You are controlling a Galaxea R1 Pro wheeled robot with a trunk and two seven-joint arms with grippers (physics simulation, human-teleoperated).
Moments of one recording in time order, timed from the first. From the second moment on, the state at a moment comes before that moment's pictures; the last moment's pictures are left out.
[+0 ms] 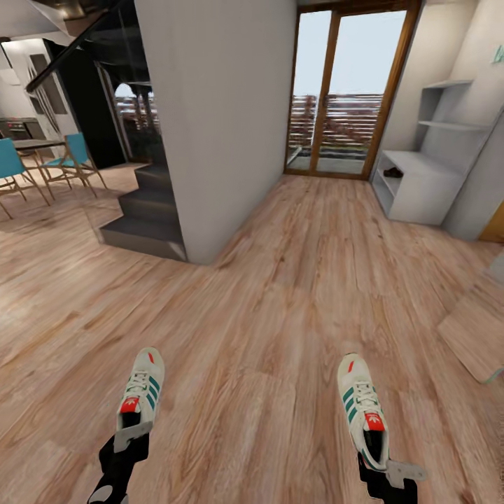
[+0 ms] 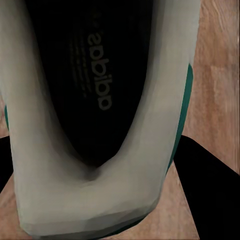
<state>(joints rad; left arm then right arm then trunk) -0.41 0.07 0.06 -0.34 0.12 -0.40 0.12 -0.41 -0.12 0.12 -0.06 -0.26 -0.69 -0.03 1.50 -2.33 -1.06</state>
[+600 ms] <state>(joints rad) -0.41 0.07 0.06 -0.34 0.12 -0.40 0.12 -0.41 -0.12 0.12 -0.06 -0.26 -0.69 -0.02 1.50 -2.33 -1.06</state>
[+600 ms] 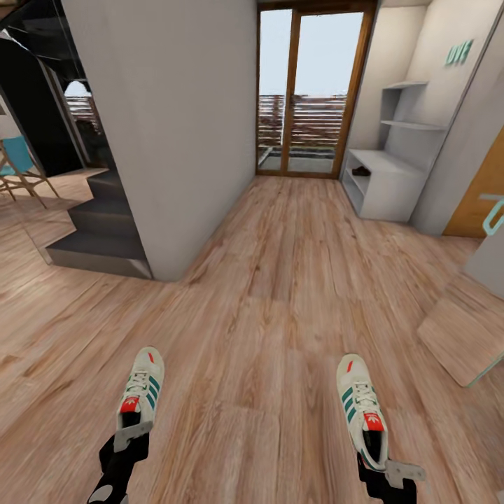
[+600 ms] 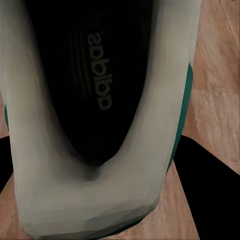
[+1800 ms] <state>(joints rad) -0.41 0.07 0.06 -0.34 0.12 -0.40 0.12 -0.41 -0.12 0.13 -0.06 -0.26 -0.69 -0.02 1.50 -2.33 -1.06</state>
